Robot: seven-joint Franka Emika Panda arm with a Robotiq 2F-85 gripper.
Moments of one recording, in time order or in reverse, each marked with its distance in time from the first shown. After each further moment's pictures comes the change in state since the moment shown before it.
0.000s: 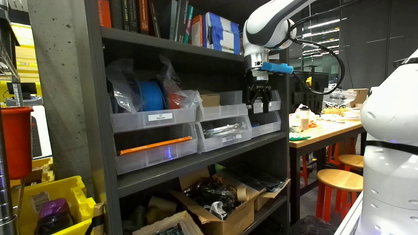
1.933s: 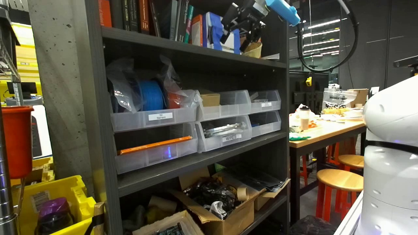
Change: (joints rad) arm 0.057 -0.452 0.191 0.008 0.133 0.364 0.214
